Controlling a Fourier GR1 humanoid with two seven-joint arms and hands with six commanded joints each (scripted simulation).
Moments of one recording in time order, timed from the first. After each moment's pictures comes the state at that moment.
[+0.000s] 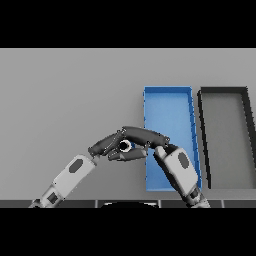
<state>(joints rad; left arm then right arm) -0.38 0.24 -0.60 -1.51 0.08 -0.26 -0.07 -0.50 0.00 0.32 -1.78 -0.27 0.69 0.37</state>
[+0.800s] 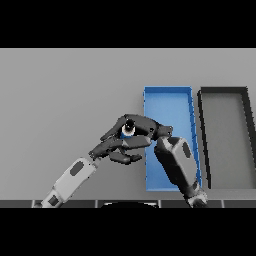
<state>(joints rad) -0.35 0.22 -0.60 -1.50 0.09 -0.22 0.05 -0.63 0.01 0.23 -1.78 -0.66 0.50 0.61</state>
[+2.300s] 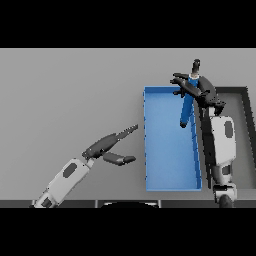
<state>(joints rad) -0.31 0.29 -0.58 -1.58 0.10 -0.22 0.08 -0.67 -0.32 -0.10 -1.26 -0.40 0.15 0.61</state>
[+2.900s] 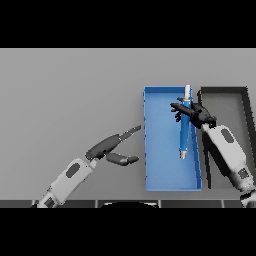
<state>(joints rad) -0.32 0.26 -0.60 -1.57 0.08 -0.20 0.09 -0.61 -0.63 0.51 -1.15 -0.87 -0.14 0.61</state>
